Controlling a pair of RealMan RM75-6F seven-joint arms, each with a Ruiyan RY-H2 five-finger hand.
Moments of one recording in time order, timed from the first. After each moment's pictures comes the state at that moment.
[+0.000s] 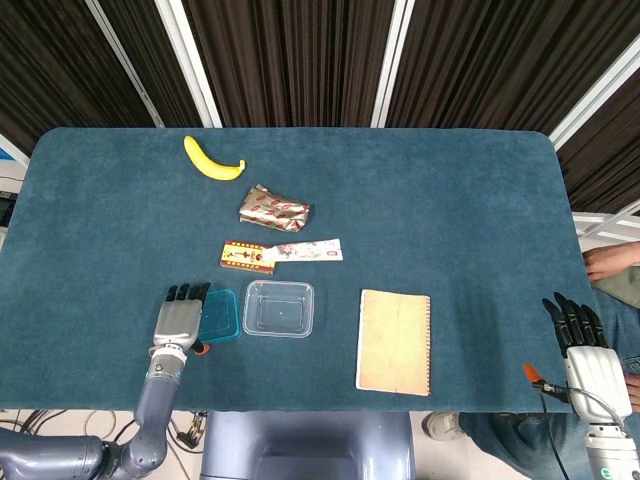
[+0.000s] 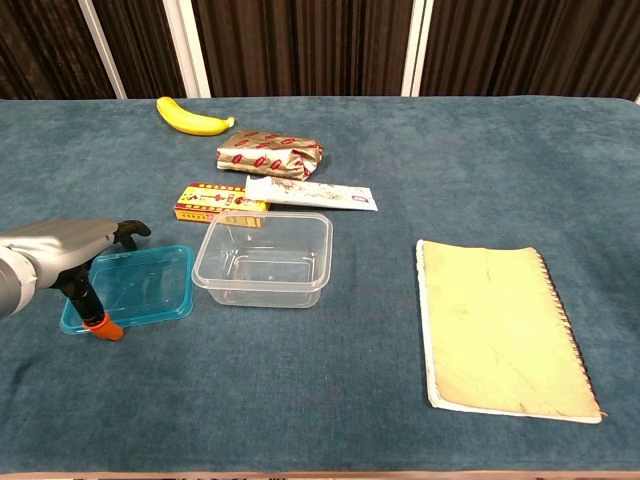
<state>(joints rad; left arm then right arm) -0.63 -1.67 -0.14 -1.70 0.55 1.28 0.86 0.01 -1.15 0.04 -1.67 -1.56 1.56 0.00</state>
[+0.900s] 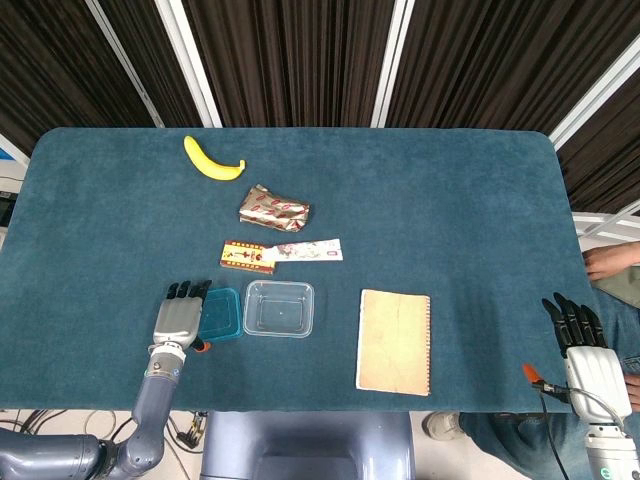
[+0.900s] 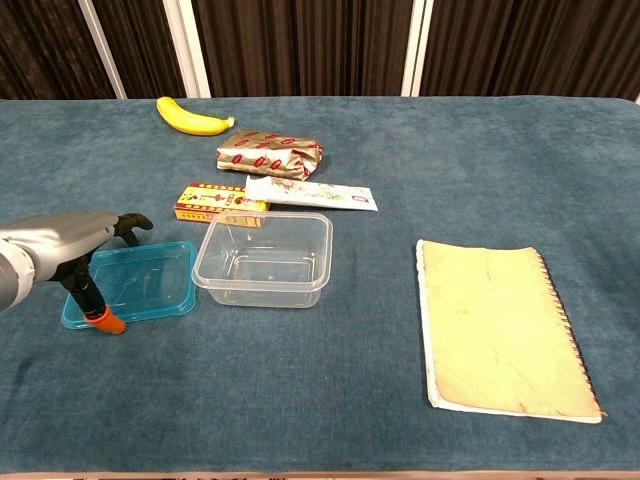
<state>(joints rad) -0.63 -1.65 -0.14 -1.72 0.57 1.27 0.81 0.01 -1.15 0.04 -1.67 -1.56 1.56 0.00</state>
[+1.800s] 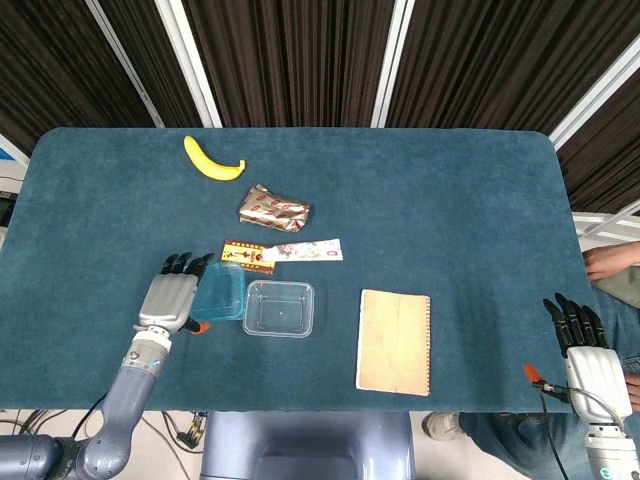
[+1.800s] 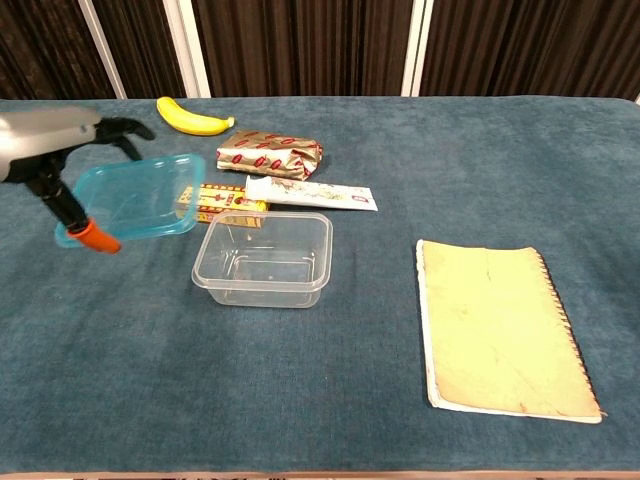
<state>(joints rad) -0.67 -1.40 -0.19 -2.00 0.67 1.24 0.77 0.01 -1.15 0.04 -1.68 -1.55 1.55 -0.02</state>
